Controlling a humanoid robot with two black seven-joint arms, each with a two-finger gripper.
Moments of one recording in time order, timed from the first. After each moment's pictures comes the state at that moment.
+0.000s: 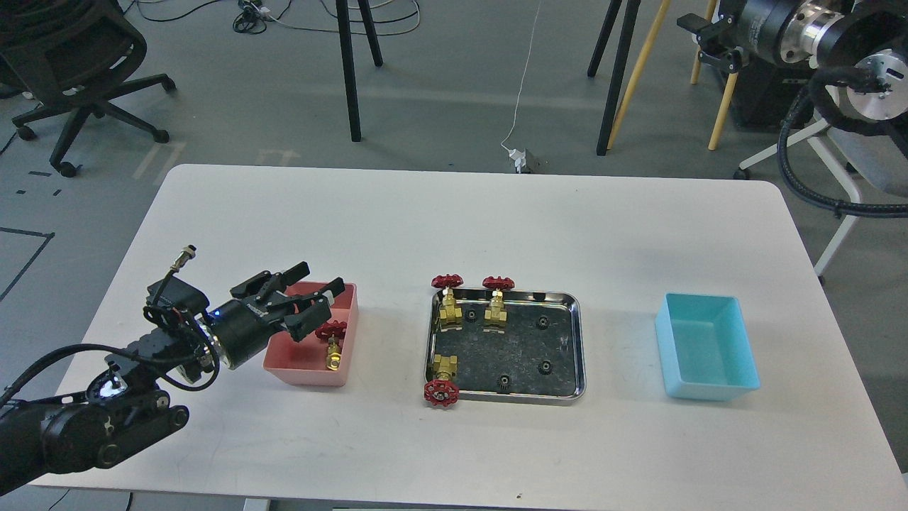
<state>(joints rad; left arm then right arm) -0.59 0.54 -0.25 -0.93 1.40 0.49 -0.49 1.27 -0.57 0.35 0.78 -0.27 0.28 -0.05</state>
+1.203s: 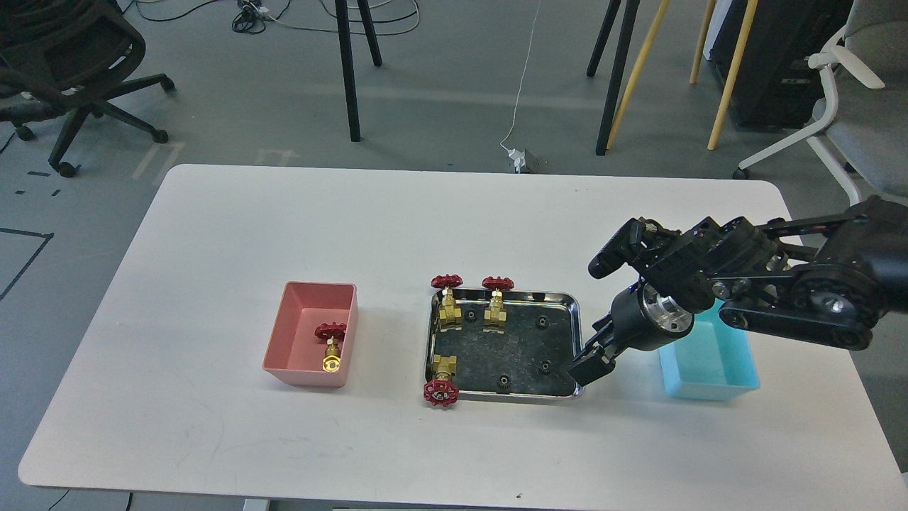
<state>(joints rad) -1.15 0.70 -0.73 -0.80 0.70 -0.13 -0.46 1.34 -0.45 -0.42 1.26 -1.51 0.49 0.24</state>
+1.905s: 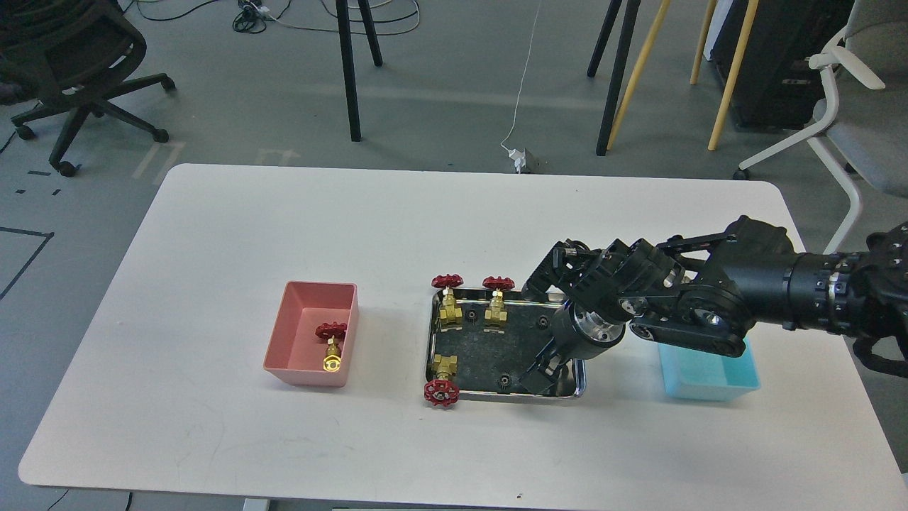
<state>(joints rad) -1.16 0.73 -0.73 -0.80 0.70 -0.12 -0.47 1.27 -0.16 -0.47 0.97 -1.50 0.49 0.26</state>
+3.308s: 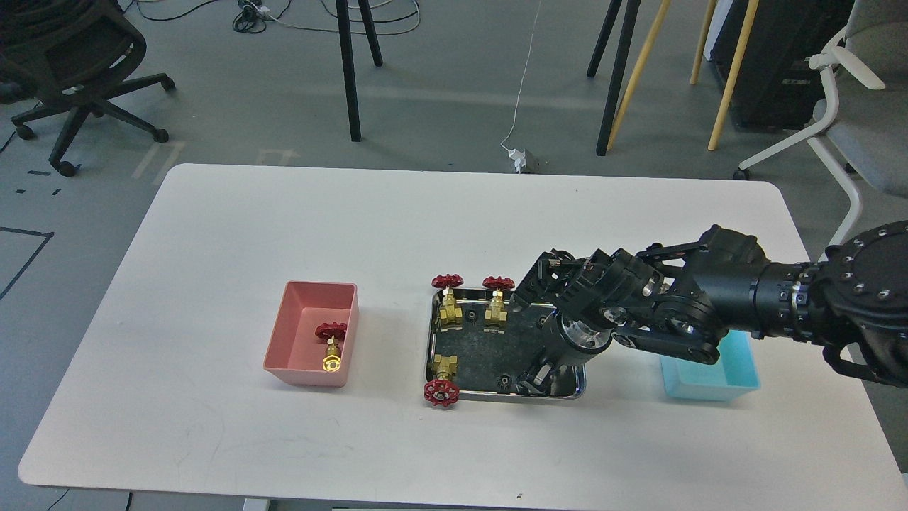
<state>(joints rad) -1.16 0.73 -0.73 -0.80 0.70 -0.11 -0.47 1.25 -0.07 -0.51 0.89 -1.51 0.49 0.26</state>
